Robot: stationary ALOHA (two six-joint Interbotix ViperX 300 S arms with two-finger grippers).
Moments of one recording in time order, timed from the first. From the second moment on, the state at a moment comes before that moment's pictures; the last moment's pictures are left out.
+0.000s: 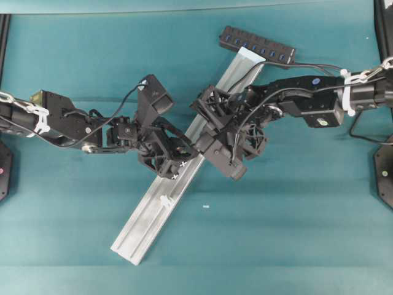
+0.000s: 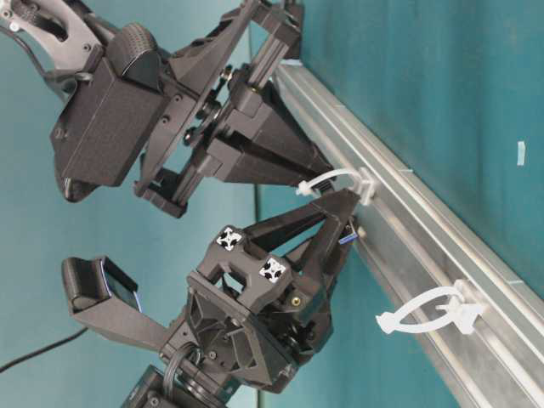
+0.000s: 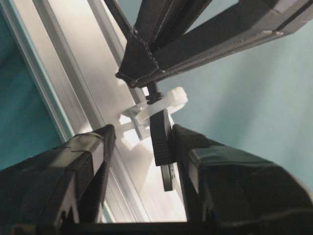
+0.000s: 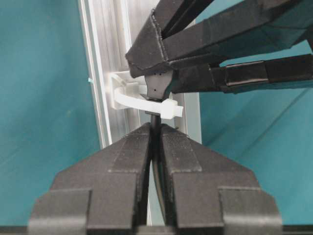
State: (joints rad) left arm 0.10 0.19 0.69 0.02 -0.33 -0.61; right arm -0.20 0.17 0.48 0.27 0.39 -1.39
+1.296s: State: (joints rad) left arm 0.03 0.06 0.80 0.02 -0.26 -0.72; right arm -0.18 0.09 0.53 0.27 0.33 -1.37
